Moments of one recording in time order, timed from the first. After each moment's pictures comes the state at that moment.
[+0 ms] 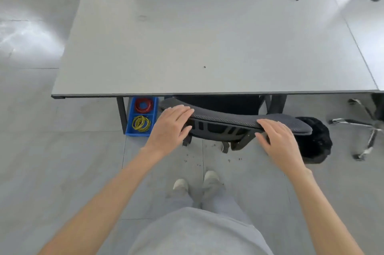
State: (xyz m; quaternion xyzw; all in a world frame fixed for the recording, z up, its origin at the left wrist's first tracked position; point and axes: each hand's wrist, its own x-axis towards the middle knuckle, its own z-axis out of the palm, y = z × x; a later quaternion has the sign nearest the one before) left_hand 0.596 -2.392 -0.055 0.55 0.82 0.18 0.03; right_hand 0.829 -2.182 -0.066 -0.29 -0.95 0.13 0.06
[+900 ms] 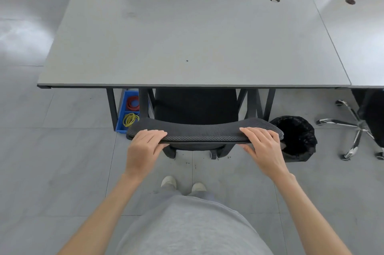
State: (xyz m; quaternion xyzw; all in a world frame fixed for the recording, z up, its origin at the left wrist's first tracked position) left_hand 0.682 -2.441 -0.086 0.45 0.87 0.21 -0.01; right_hand 0.901 -2.180 -0.088 -0.21 -0.97 0.08 0.11
